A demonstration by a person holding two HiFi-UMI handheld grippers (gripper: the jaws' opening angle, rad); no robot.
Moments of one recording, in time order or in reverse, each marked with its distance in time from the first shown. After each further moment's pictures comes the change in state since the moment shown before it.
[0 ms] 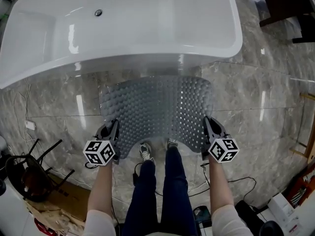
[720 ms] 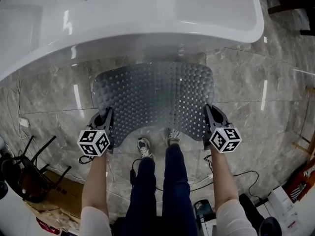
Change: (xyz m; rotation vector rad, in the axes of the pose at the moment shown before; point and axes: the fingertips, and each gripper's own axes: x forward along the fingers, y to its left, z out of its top) left arm 0.075 0.050 -0.036 0.090 0.039 0.025; right arm 0.070 -0.048 -0.054 -0.039 0.048 -0.014
